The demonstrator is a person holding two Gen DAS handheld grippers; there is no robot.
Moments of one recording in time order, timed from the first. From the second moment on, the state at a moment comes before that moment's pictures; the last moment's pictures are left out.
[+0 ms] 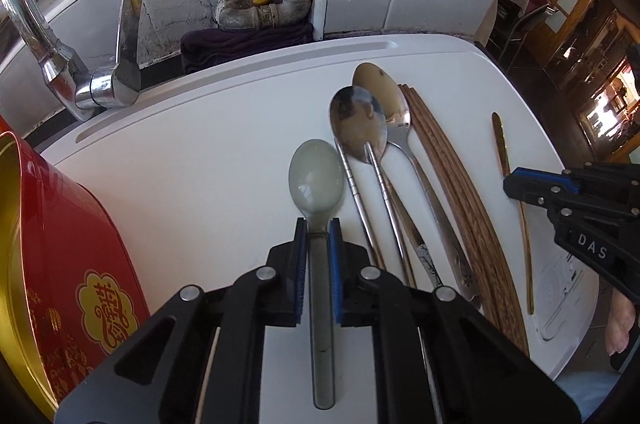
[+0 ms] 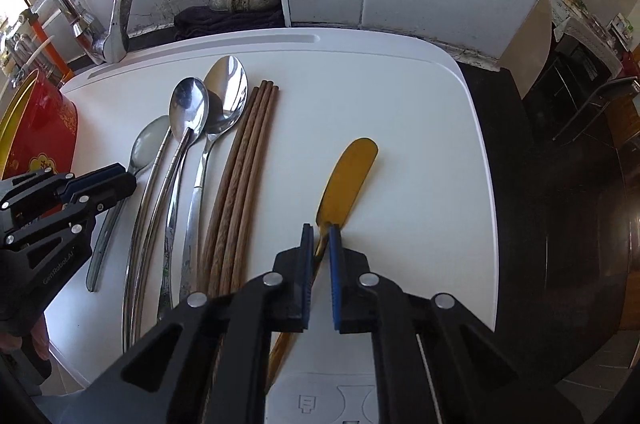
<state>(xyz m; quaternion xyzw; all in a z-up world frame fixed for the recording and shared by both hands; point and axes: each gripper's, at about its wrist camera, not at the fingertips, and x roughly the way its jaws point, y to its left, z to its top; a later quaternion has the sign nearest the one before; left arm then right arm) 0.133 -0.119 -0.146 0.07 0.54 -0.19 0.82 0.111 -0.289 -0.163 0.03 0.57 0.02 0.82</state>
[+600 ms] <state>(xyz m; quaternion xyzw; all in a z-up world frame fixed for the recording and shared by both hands) 0.114 -0.105 -0.103 0.04 0.49 -0.20 0.85 0.079 -0.291 -0.109 0.03 0.52 0.05 0.85</state>
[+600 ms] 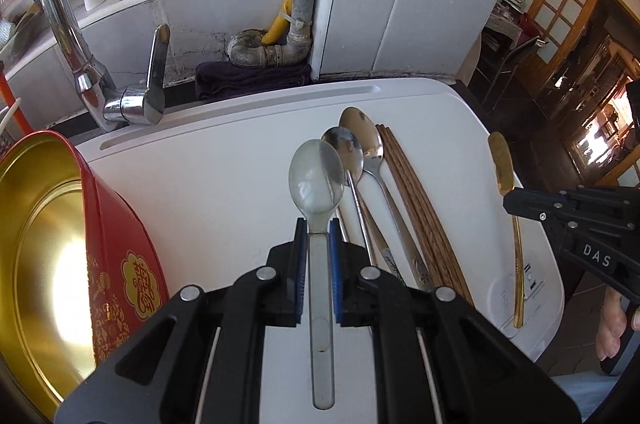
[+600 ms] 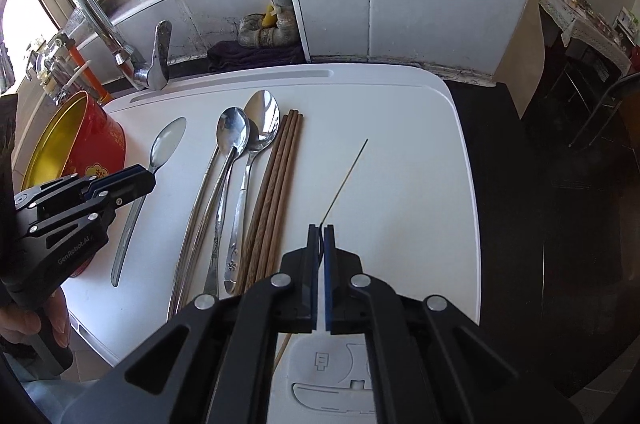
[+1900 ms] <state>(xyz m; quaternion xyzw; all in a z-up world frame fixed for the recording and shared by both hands) 0.044 0.118 0.008 0.00 0.38 -0.04 0.92 0.068 -0.036 -0.015 -0.07 0.40 0.25 0.88</state>
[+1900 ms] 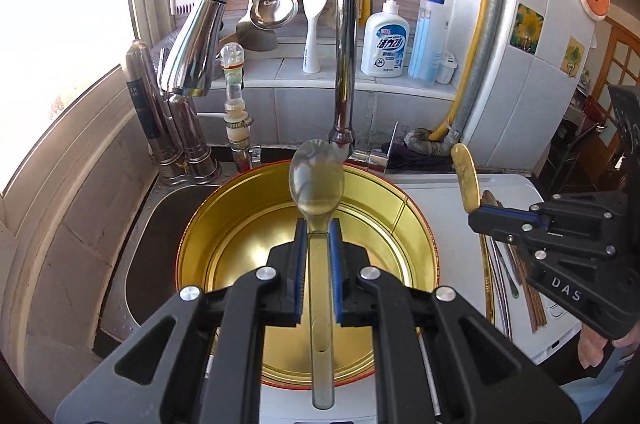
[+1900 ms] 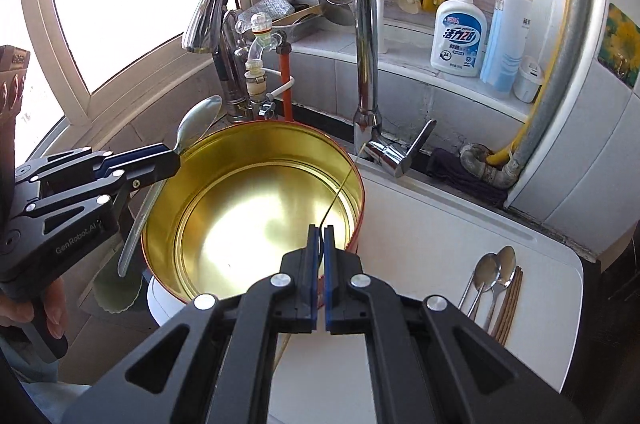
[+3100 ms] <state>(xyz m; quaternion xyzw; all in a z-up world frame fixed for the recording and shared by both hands) 0.123 0.191 -0.082 0.01 0.47 -0.17 0.87 0.127 0.072 -0.092 -0.08 0.52 0.15 0.84</state>
